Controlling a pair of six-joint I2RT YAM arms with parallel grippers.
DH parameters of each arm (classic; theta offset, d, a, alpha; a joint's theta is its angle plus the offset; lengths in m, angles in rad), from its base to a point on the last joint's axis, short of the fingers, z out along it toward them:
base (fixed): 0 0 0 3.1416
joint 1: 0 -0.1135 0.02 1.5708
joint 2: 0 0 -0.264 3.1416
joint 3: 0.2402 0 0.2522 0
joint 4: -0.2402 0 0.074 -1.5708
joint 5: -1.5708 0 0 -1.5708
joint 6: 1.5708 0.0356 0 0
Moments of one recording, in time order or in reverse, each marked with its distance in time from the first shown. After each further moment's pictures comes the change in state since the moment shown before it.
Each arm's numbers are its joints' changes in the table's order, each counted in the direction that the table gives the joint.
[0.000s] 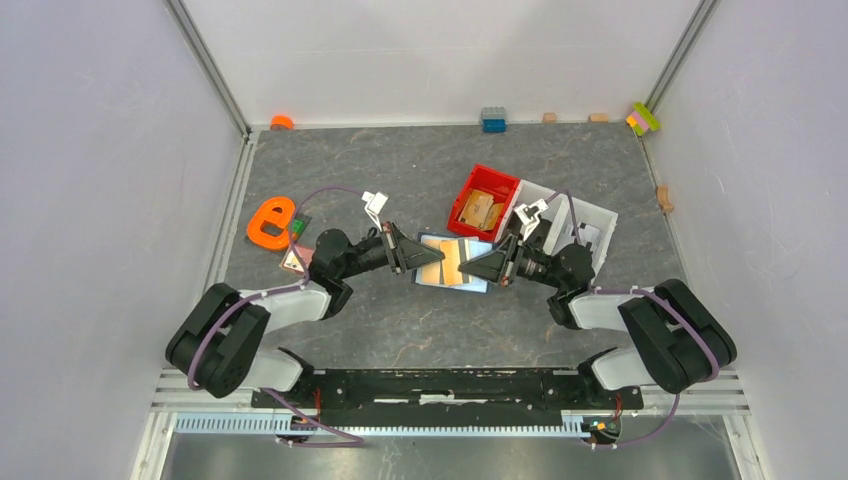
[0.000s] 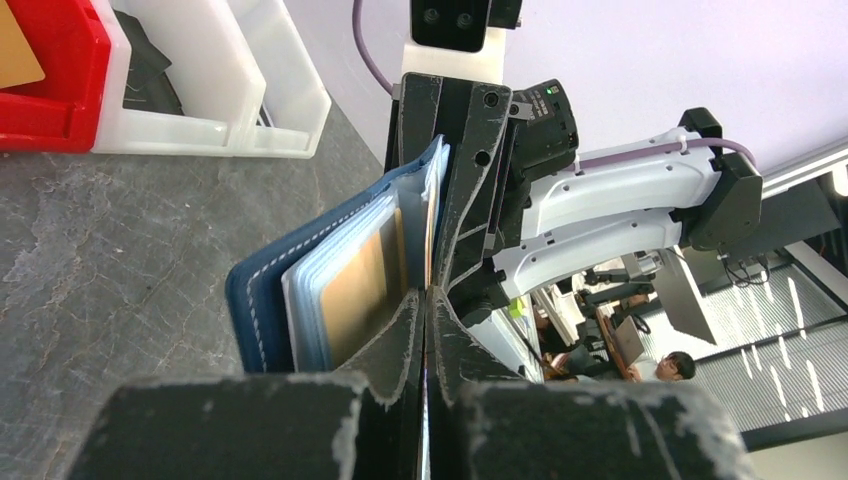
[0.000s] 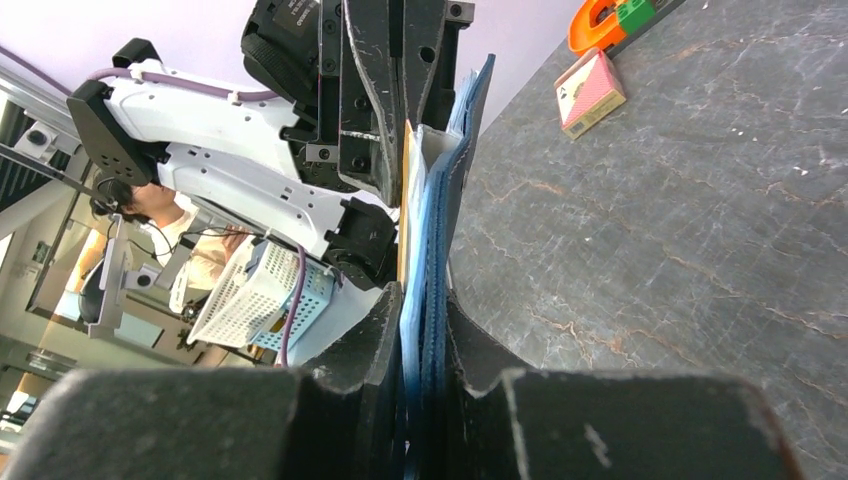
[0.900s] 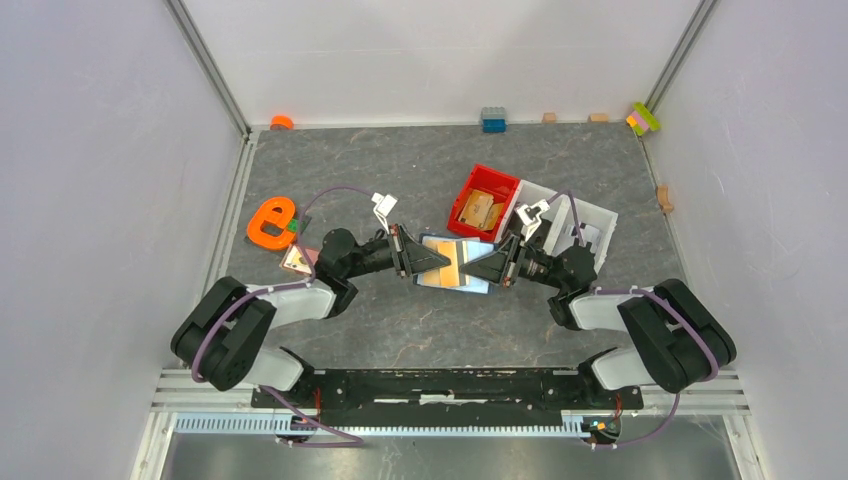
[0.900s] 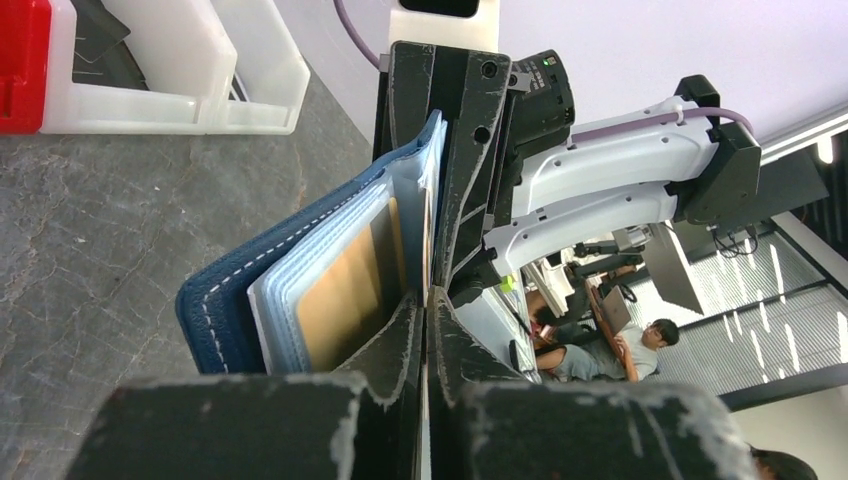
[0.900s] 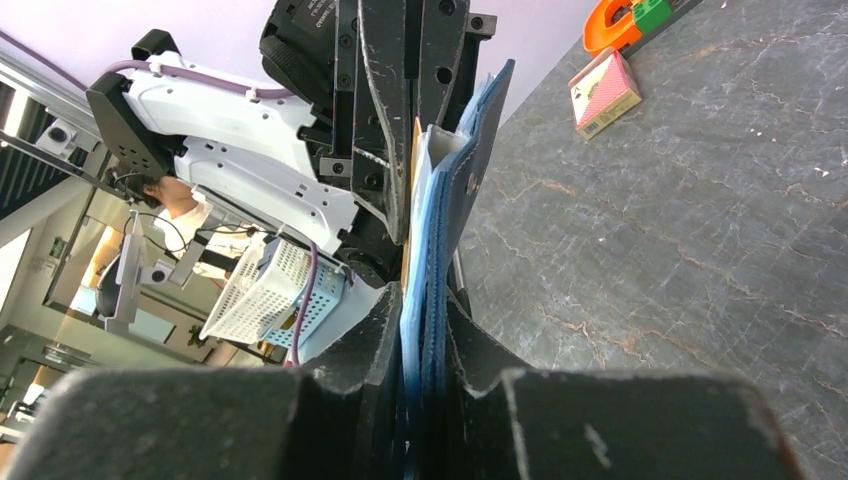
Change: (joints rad) left arm 0.034 0.033 0.018 0.017 -0.032 0.000; right arm 0.019 0.000 -0.015 0.055 0.015 0.037
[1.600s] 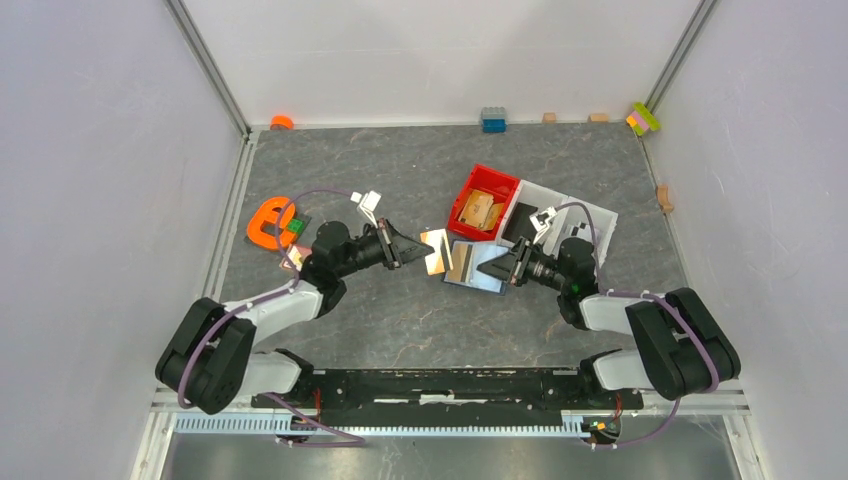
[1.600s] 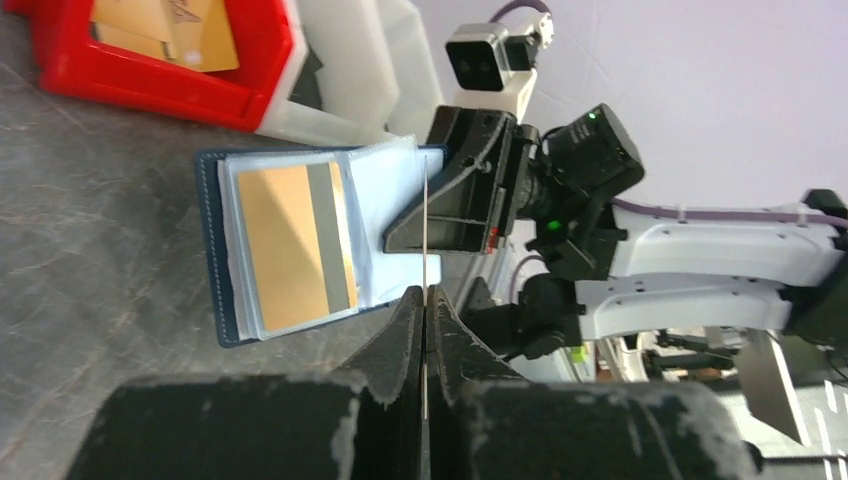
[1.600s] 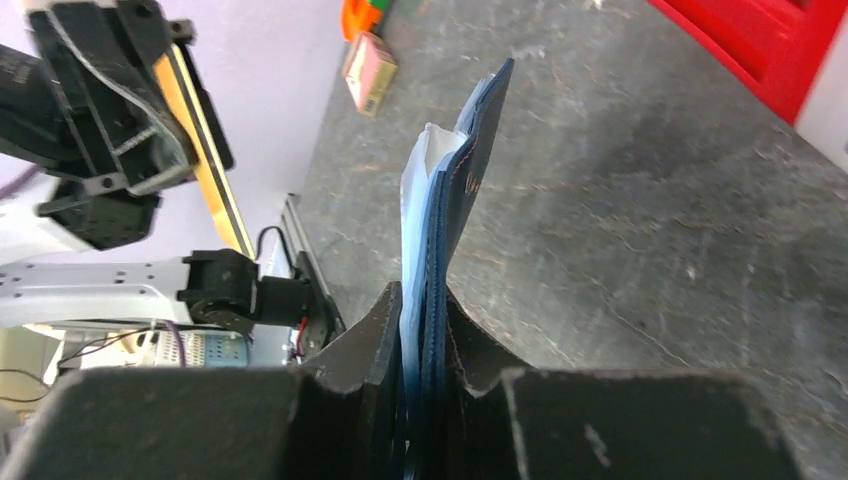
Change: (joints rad) left arm -0.080 -0.128 -0.008 -0.322 0.143 0.114; right arm 0.135 -0.046 -0.026 -0.477 -0.126 -0.206
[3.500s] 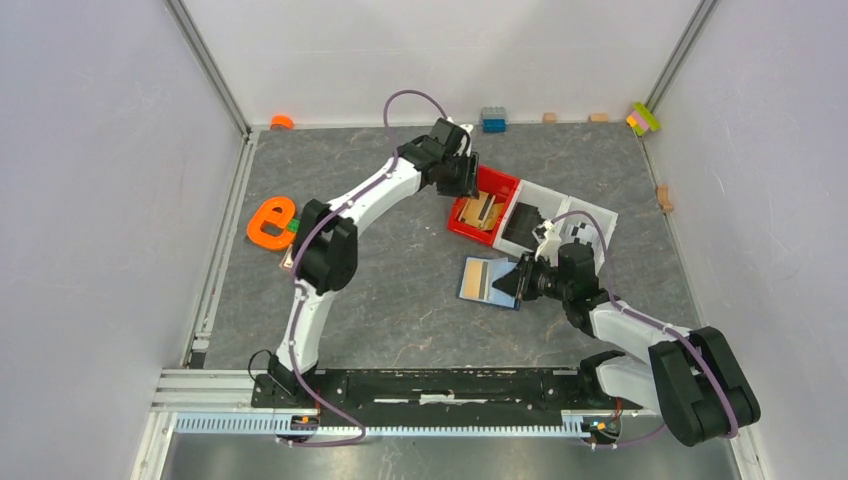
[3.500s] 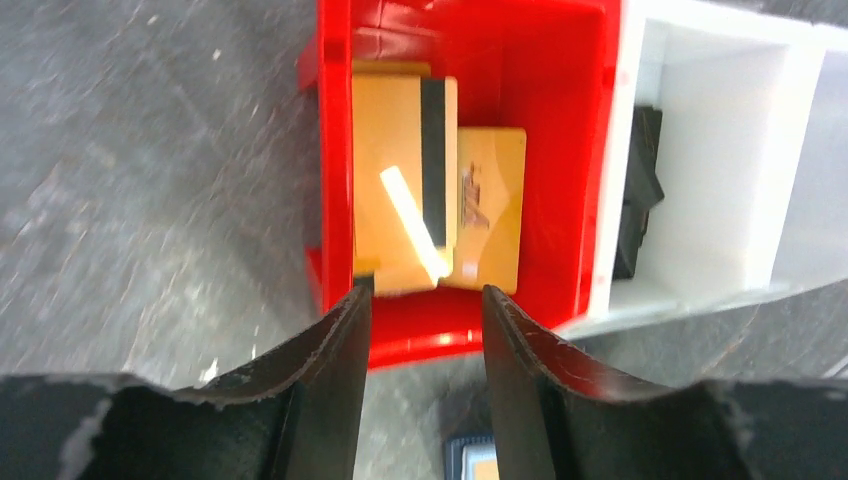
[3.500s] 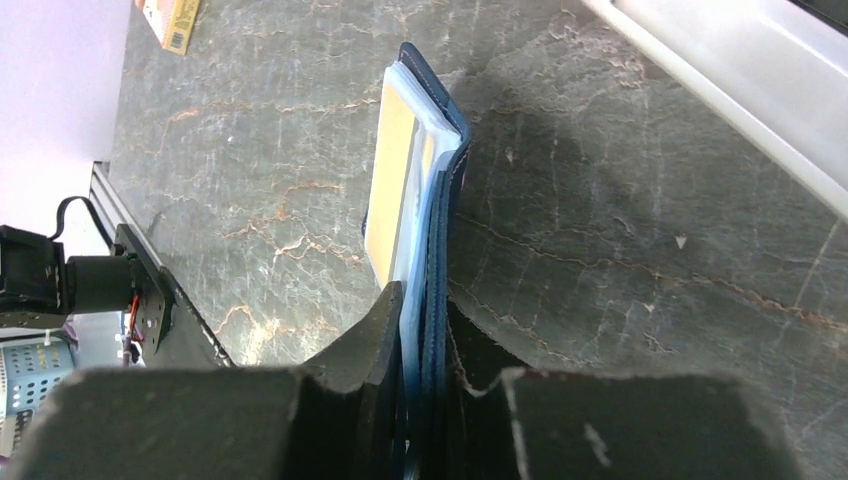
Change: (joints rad) left arm 0.134 1.004 1.619 -1.400 0.430 0.567; right arm 0.001 -0.213 0.002 -0.570 -0.196 -0.360
